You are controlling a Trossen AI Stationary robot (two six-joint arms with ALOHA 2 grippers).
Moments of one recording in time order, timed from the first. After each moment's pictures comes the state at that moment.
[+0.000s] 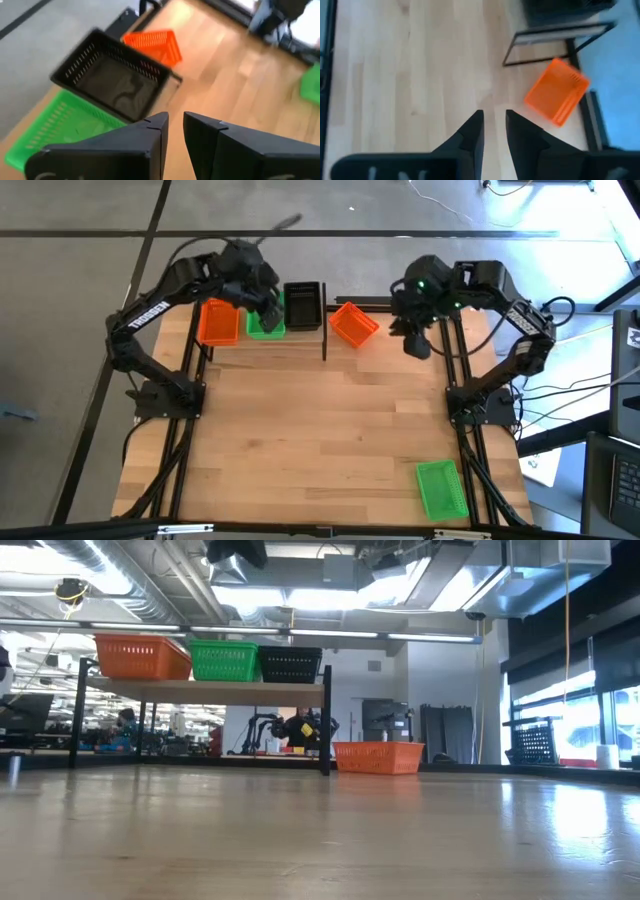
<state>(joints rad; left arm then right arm) 0.47 1.45 1.85 -1.13 0.03 -0.18 -0.30 1.54 2.11 -1.57 -0.13 -0.18</state>
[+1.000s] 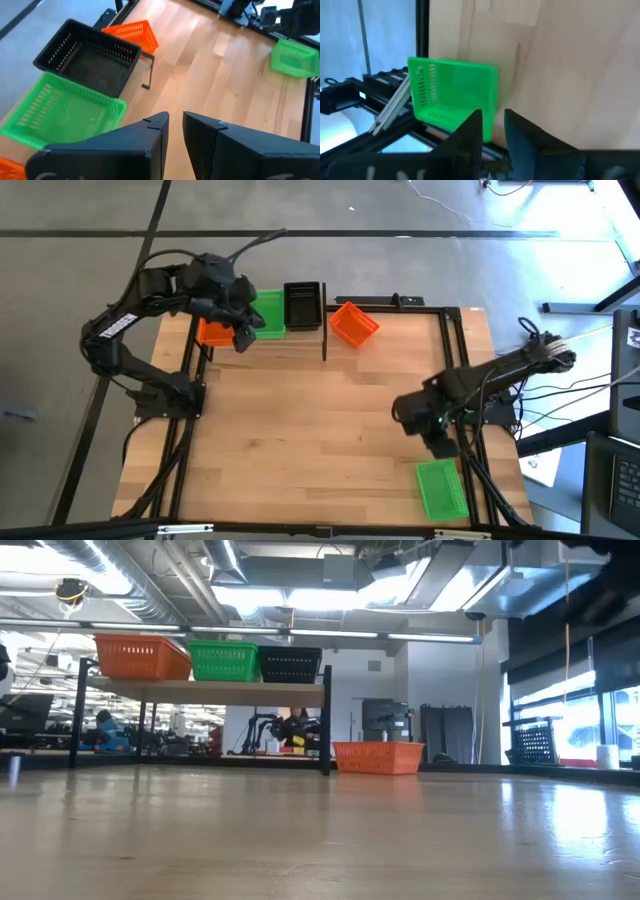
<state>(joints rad) 0.32 1.31 1.86 -1.25 0.00 -0.19 0.34 1.28 1.04 -1.19 -0.49 0.21</state>
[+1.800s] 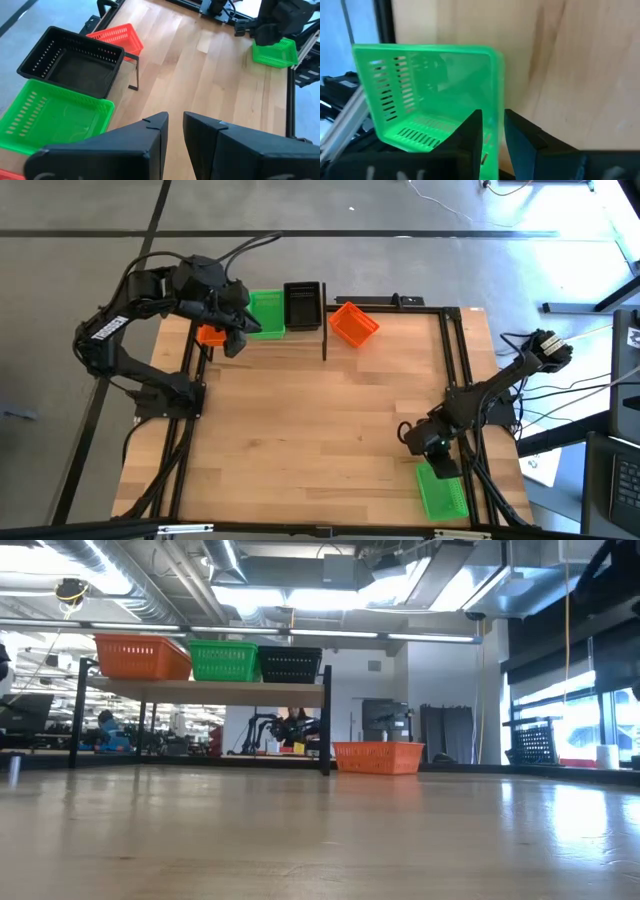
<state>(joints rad) 0.30 1.27 1.85 -1.26 0.05 -0.15 0.59 1.28 0.69 -0.75 -0.44 0.52</state>
